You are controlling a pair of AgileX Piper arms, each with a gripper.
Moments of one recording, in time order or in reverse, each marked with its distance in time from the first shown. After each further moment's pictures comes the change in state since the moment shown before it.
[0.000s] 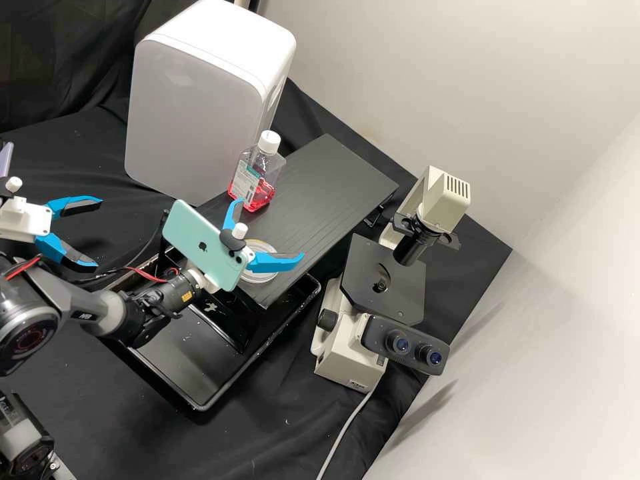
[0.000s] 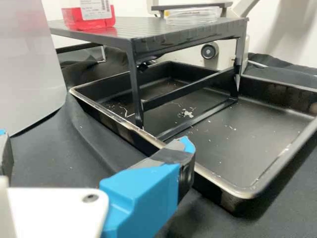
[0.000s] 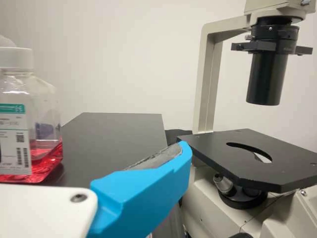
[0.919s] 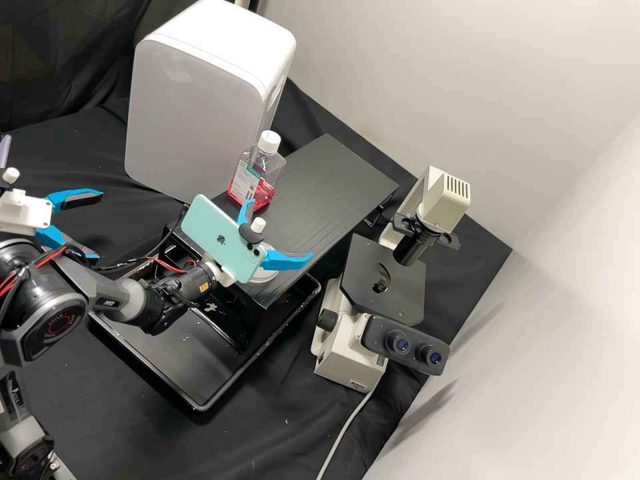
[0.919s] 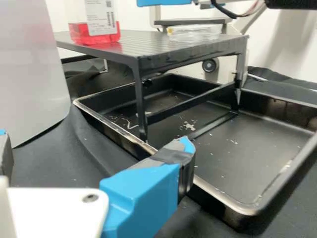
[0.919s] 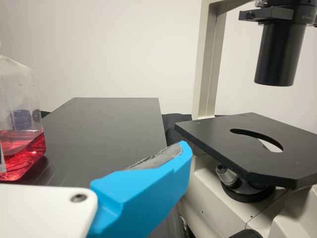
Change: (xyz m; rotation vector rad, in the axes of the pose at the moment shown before) left arm -0.002 0.009 -0.002 -0.012 -0.019 0.035; right arm 0.038 -0.005 0.007 0.011 -0.067 -0.040
